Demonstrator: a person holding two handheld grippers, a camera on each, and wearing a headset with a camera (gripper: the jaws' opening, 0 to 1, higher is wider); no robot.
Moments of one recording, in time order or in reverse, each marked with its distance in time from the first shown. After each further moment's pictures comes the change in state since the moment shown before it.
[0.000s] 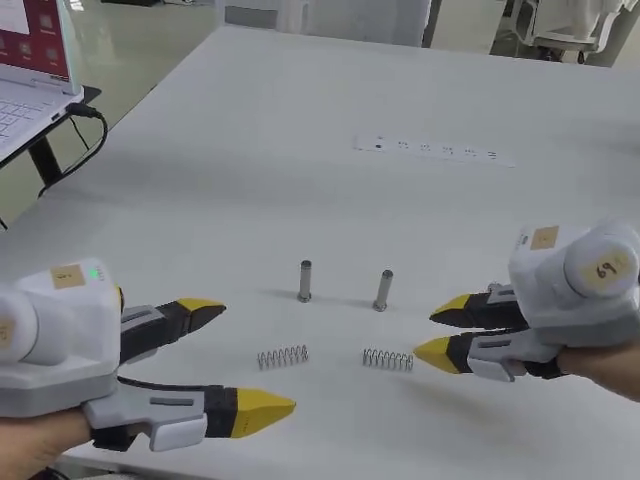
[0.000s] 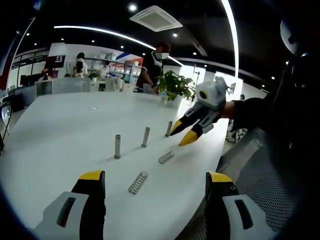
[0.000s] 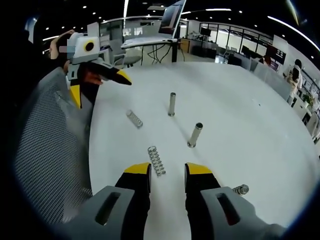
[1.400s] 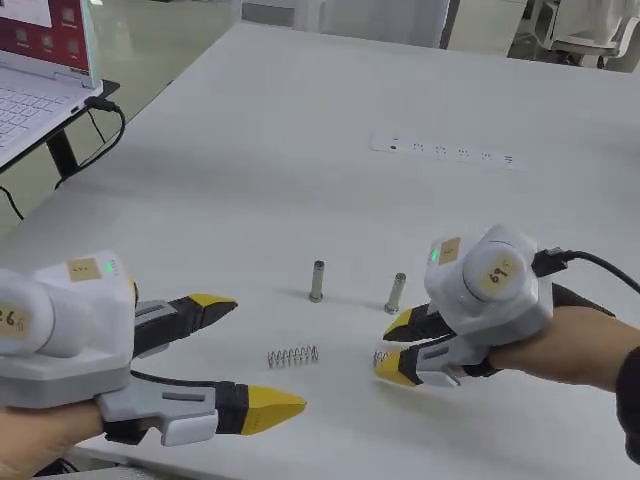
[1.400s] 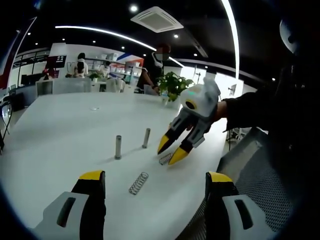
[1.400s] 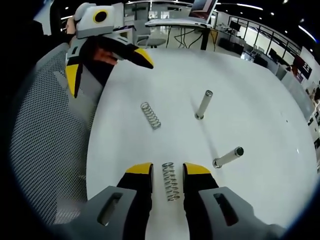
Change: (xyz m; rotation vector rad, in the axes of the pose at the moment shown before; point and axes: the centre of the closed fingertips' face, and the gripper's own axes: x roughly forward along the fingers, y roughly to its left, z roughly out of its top) left arm -0.001 0.003 0.000 -0.008 -0.010 0.004; right arm 0.052 0.027 0.005 -0.169 0.140 0.148
